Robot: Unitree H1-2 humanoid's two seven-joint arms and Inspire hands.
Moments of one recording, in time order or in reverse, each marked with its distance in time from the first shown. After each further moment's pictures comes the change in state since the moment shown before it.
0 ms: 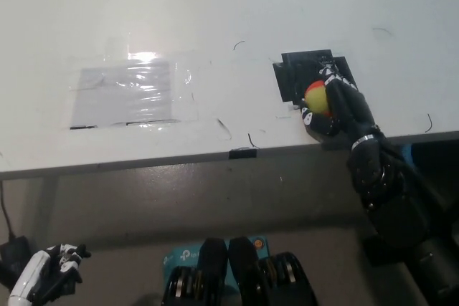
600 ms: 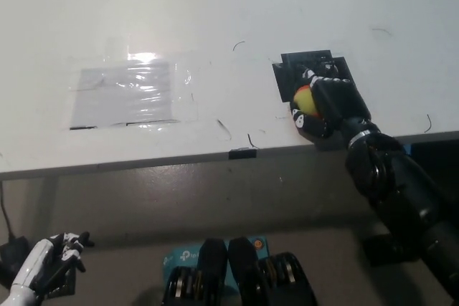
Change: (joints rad) left_arm -0.028 0.002 0.000 -0.023 0.010 0.011 -0.017; right_arm -0.066 -0.080 0.246 0.094 -0.168 -0.048 -0.056
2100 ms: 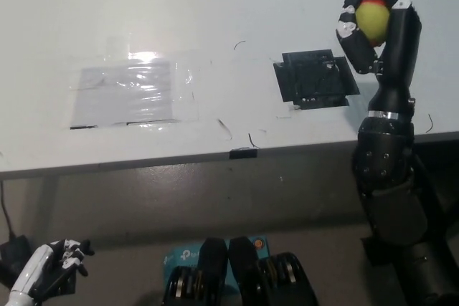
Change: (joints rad) left_arm 0.028 0.004 0.003 -0.011 0.012 -0.023 -0.018; right_arm 0.084 0.178 -0.456 -0.362 0.188 -0.283 -0.426
